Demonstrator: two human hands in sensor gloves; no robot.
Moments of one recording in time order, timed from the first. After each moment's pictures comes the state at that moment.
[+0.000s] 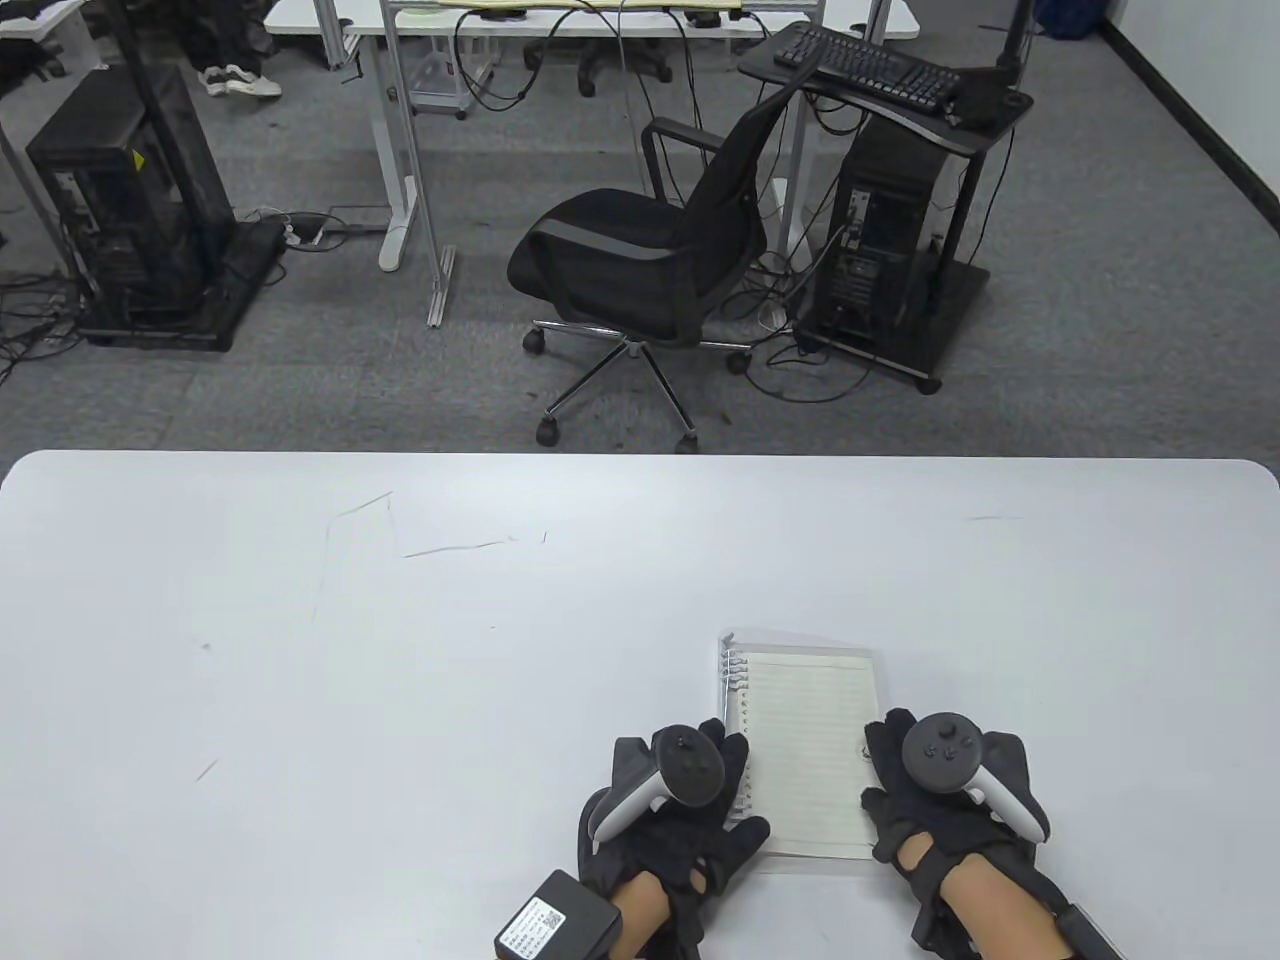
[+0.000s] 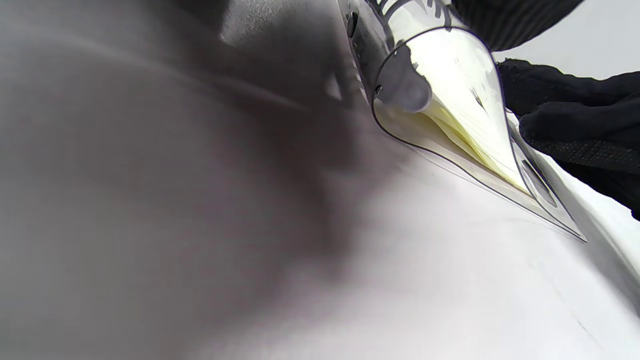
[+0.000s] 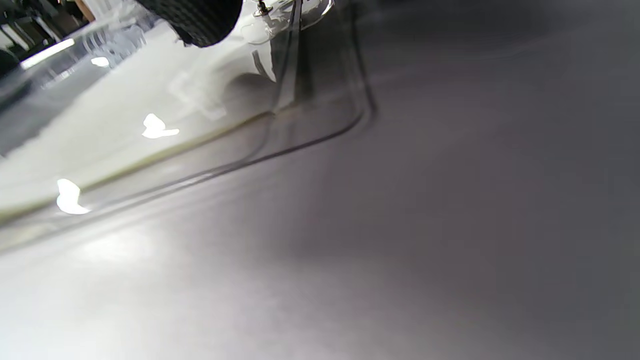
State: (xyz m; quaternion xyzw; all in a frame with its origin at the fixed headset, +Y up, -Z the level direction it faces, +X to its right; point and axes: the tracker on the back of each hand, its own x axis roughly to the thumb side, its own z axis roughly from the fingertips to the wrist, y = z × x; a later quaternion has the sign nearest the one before) left_hand -0.008 -0.797 -0.345 -0.30 -0.13 0.24 0.91; right_hand 0.259 -0.787 -0.353 0.01 0.21 0.96 0.20
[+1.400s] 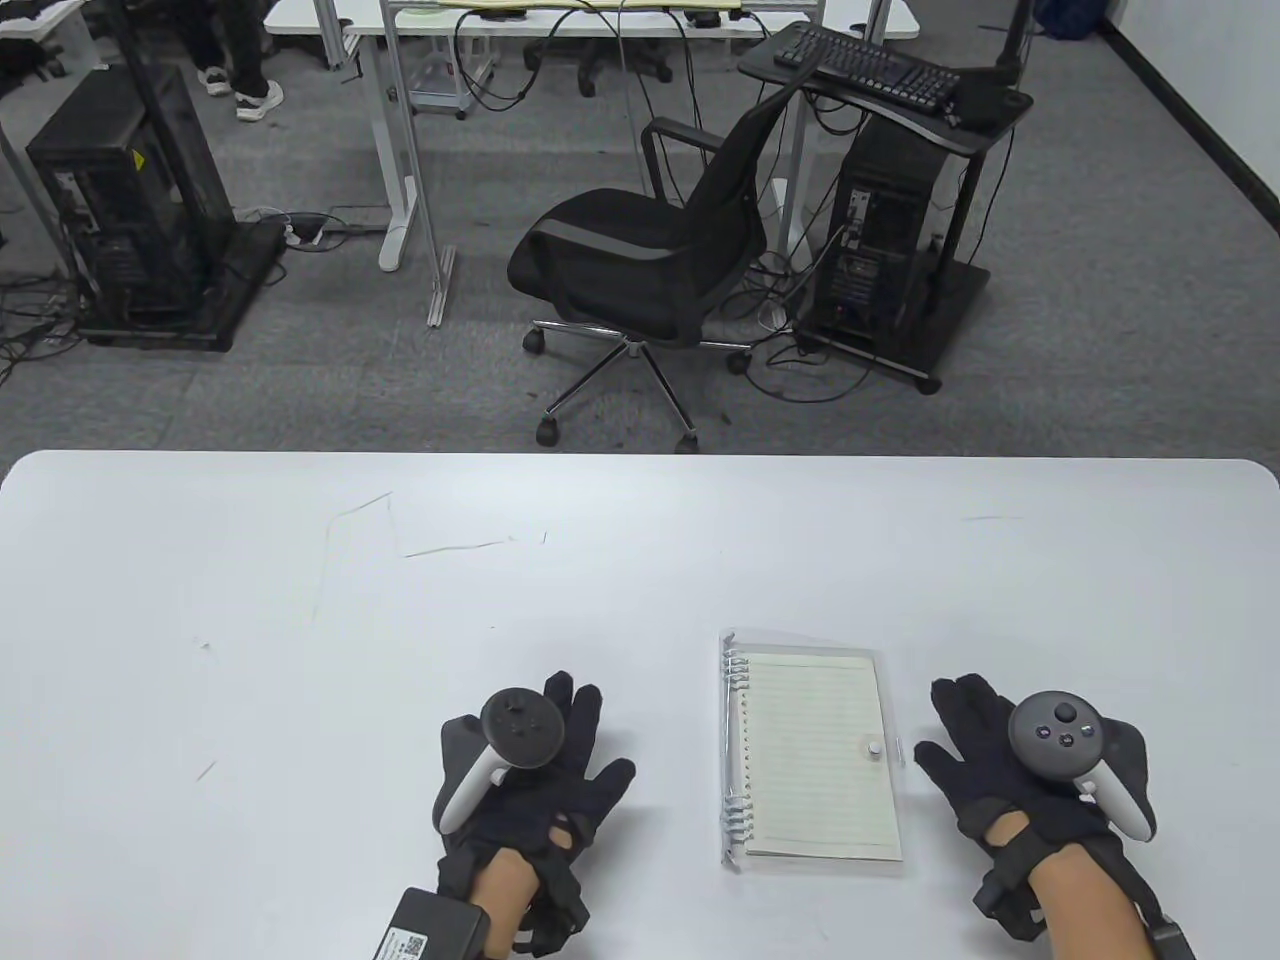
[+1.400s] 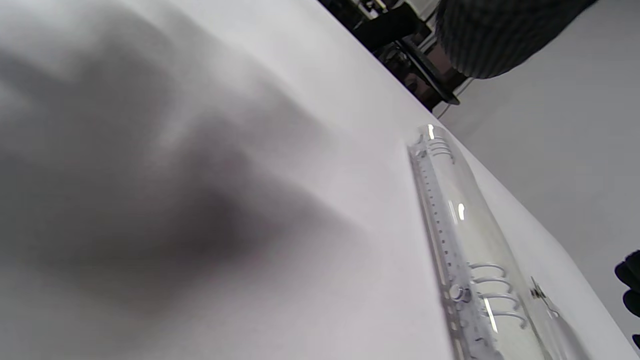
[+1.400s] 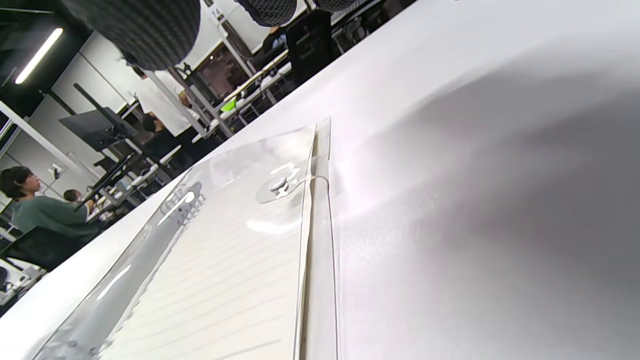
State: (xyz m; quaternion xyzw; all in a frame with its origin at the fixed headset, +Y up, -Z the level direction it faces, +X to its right) left_hand -0.141 -0.762 -0.347 -0.24 -0.01 0.34 0.91; right_hand 0.321 -0.735 -0.350 0.03 0.11 0.94 0.32
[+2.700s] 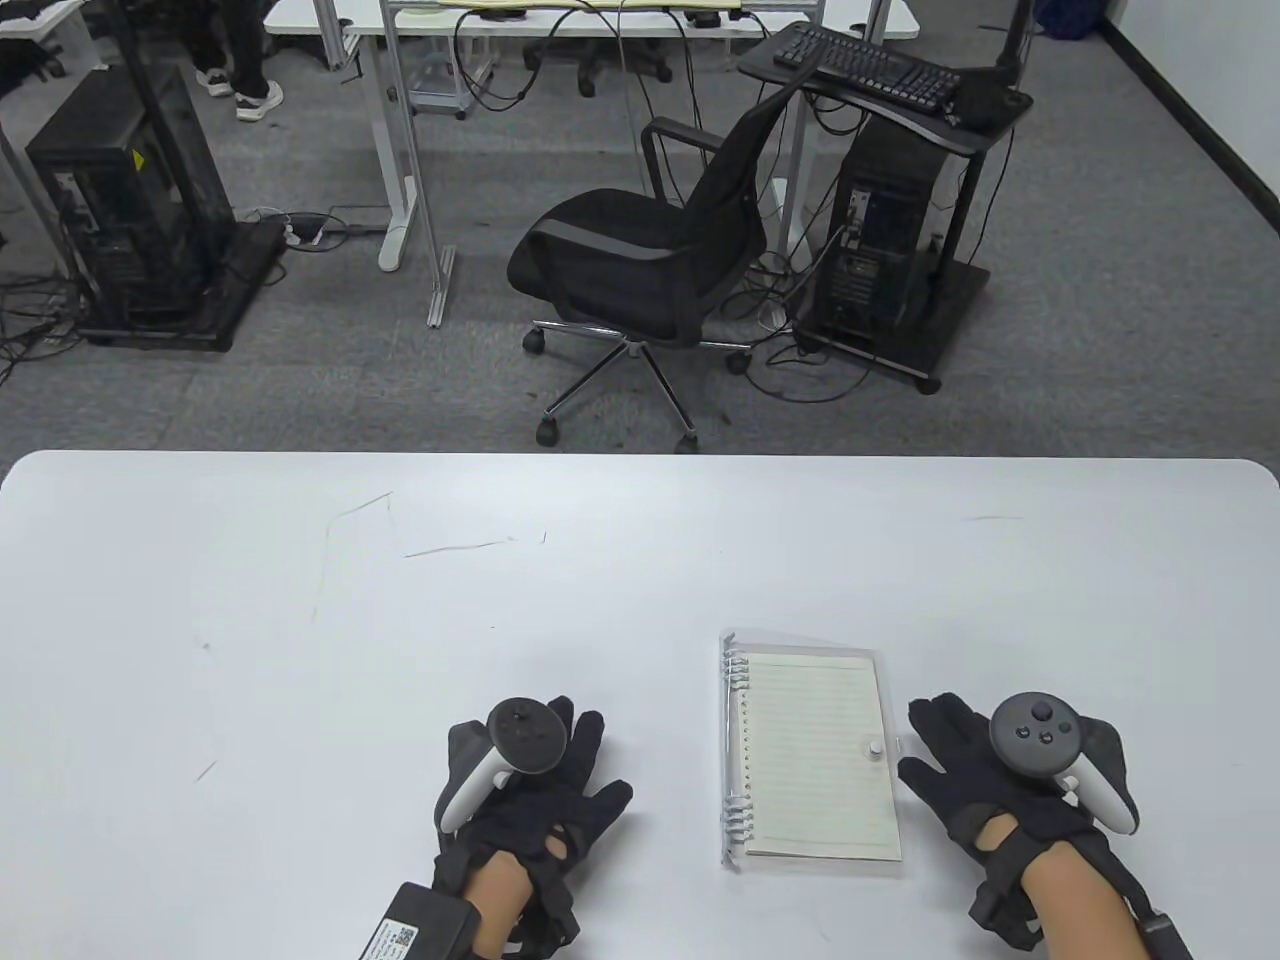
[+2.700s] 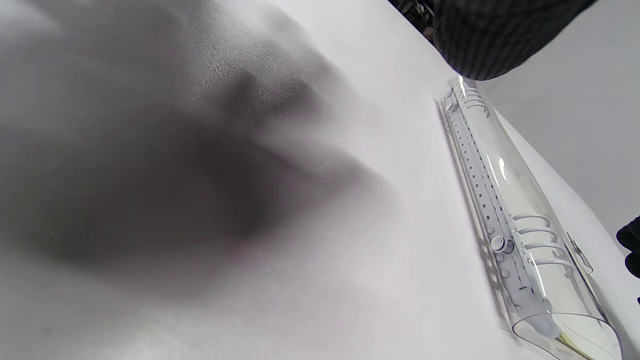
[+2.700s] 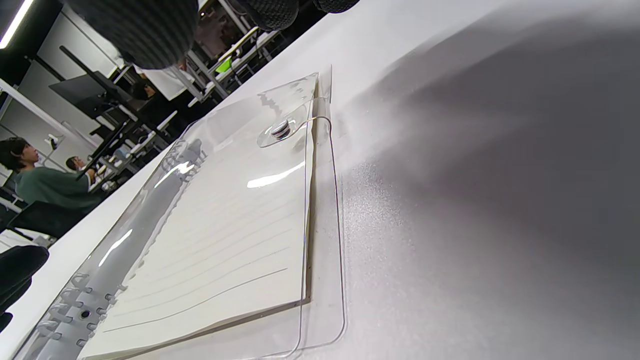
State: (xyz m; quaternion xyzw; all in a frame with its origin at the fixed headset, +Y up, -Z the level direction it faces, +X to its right) left_hand -0.133 -0.768 -0.347 -0.28 -0.03 0.30 0.91; right_hand 0.310 -0.746 -0.352 0.05 0.16 0.93 0.32
